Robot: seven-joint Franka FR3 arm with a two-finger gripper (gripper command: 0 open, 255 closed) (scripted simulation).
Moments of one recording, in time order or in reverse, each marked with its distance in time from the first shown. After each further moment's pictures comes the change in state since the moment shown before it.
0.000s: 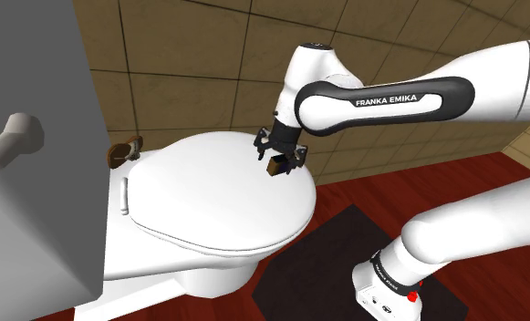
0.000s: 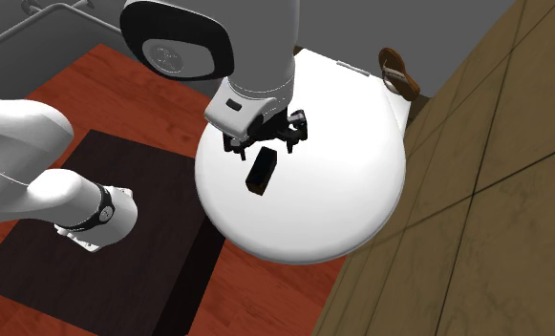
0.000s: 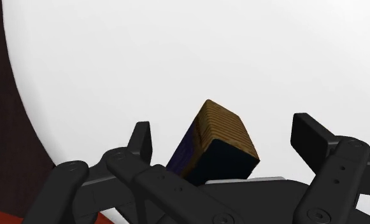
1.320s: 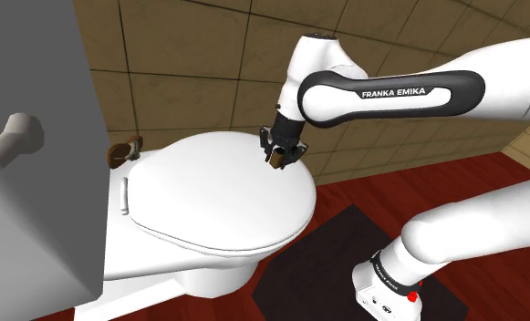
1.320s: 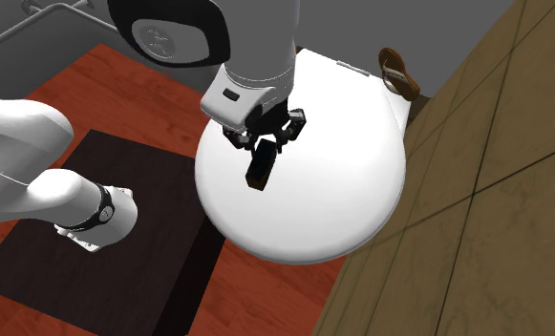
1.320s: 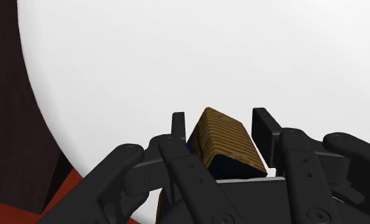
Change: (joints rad) arm 0.002 -0.024 -0.015 0.030 0.004 -0.052 -0.007
